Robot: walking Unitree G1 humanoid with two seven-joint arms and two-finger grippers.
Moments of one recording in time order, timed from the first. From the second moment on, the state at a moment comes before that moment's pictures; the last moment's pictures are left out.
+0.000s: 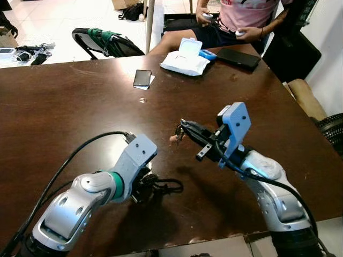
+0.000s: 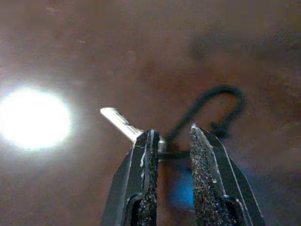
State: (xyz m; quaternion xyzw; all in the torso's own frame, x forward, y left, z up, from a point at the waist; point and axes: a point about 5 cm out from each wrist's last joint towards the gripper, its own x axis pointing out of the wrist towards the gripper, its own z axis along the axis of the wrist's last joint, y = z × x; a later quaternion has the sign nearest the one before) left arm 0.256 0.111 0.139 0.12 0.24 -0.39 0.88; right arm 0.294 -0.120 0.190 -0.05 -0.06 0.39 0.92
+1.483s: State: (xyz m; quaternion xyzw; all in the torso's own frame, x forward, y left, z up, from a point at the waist) left arm 0.256 0.108 0.132 0.16 0.23 -0.40 0.87; right arm 0.294 -0.121 0.189 -0.05 -0.06 0.38 0.92
